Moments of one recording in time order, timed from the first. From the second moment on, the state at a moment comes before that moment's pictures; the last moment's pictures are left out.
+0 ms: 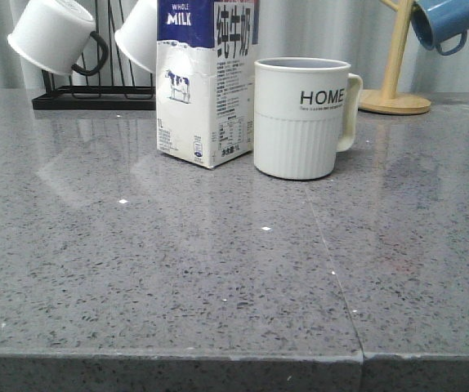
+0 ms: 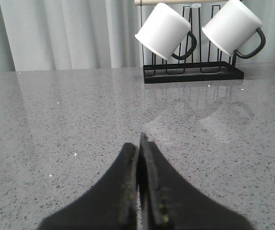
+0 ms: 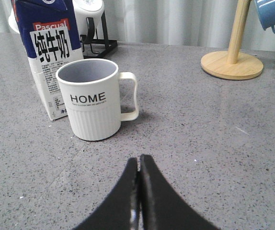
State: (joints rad) left arm -0.04 -0.01 -0.01 -0.03 0.10 0.06; right arm 0.35 0.30 -0.27 -0.03 0.19 0.09
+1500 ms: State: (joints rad) left arm -0.04 -0.01 -0.01 -0.03 0.10 0.06; right arm -0.01 0.02 0.03 -0.02 0.07 0.08
